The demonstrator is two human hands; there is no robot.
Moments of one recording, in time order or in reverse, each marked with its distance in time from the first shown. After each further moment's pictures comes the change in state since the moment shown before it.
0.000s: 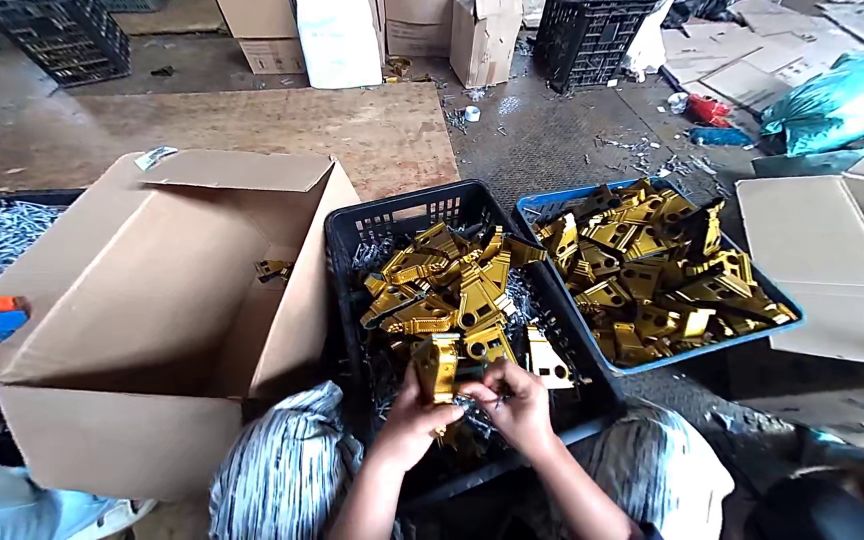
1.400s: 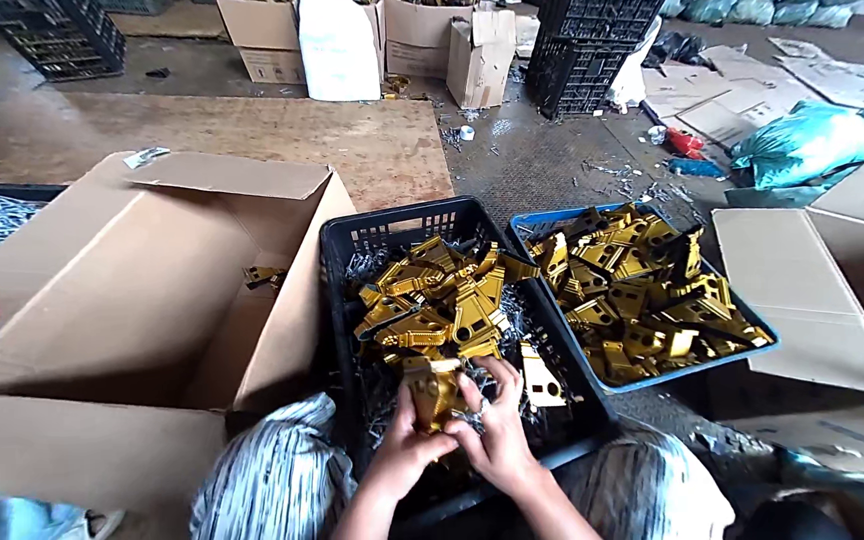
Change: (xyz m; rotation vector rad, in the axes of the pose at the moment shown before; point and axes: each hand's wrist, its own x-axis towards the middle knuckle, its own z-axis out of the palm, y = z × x) left_hand -0.007 -0.009 -0.004 0.163 -0.038 0.154; right_hand -0.009 -0.011 0.013 -0.381 -0.088 -0.083
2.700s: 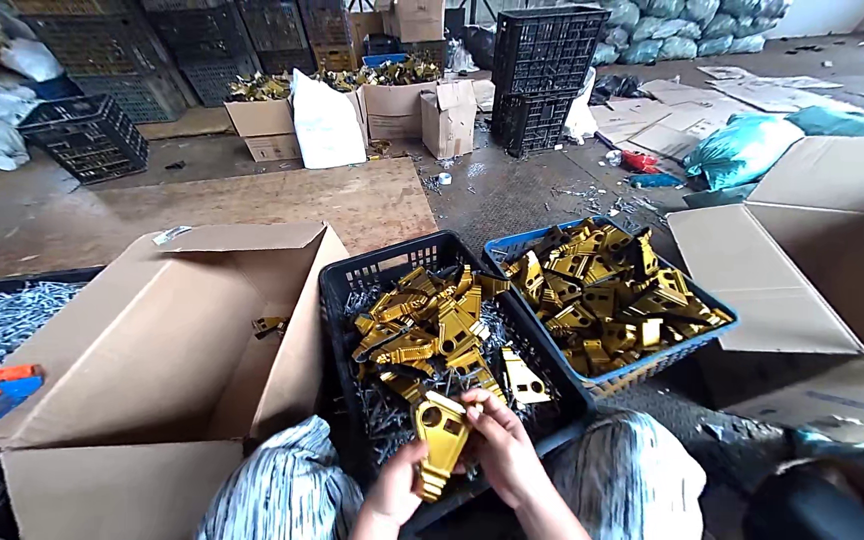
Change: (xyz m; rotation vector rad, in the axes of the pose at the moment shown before) left_hand -0.038 0.003 0.006 -0.351 -0.255 -0.135; right_hand -0.011 -0.054 -0.042 1.310 0.060 0.803
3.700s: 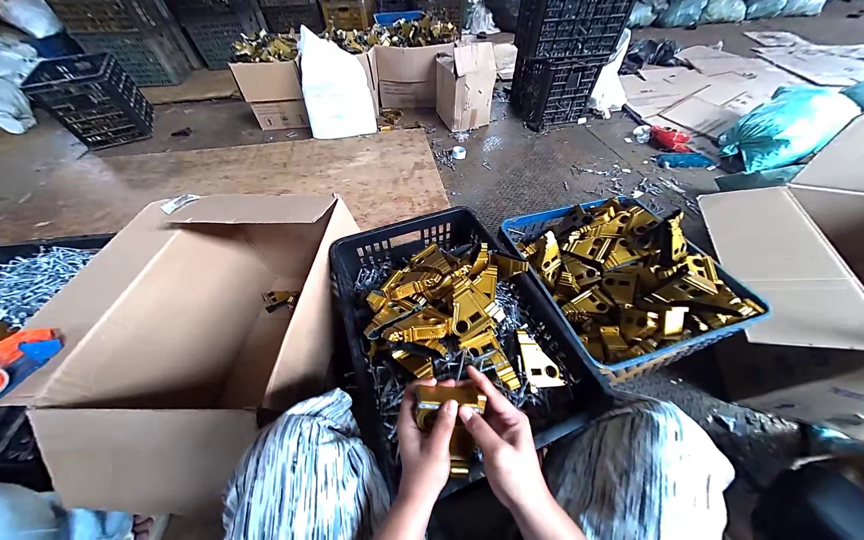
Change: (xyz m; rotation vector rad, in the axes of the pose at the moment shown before) left_hand 0.025 -0.021 0.018 0.464 0.414 0.669; right_hand -0.005 0.027 0.016 -0.220 -0.007 -0.307
